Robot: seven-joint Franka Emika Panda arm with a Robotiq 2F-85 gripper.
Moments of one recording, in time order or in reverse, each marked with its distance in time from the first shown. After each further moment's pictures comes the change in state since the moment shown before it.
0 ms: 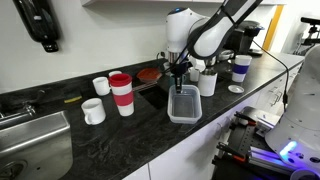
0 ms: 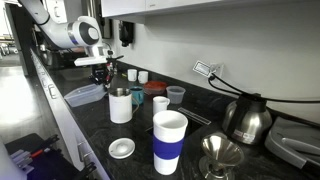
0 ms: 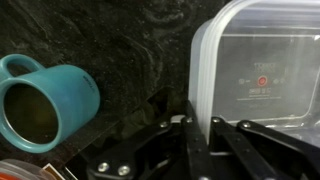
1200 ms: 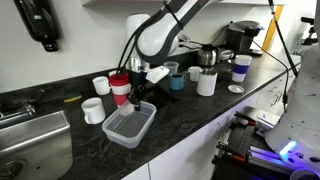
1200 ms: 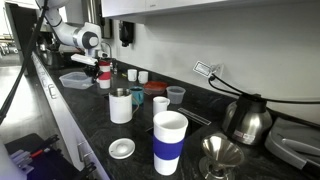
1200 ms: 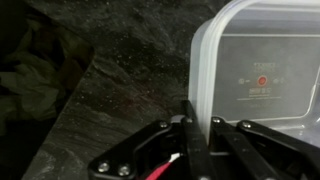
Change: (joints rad) arm 0.110 0.366 0.103 0.426 0.365 0.003 0.172
